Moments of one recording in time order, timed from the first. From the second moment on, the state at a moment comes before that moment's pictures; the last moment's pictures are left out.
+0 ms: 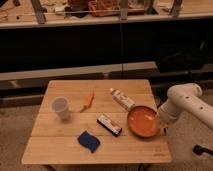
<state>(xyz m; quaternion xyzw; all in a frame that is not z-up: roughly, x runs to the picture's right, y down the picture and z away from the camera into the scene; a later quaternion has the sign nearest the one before) 0.296 0.189 0.755 -0.33 -0.16 -0.20 0.91</state>
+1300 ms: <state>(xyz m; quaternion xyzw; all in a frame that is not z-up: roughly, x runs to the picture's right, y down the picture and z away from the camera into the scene) 0.270 0.239 0.765 -0.34 -0.18 -0.30 0.87</state>
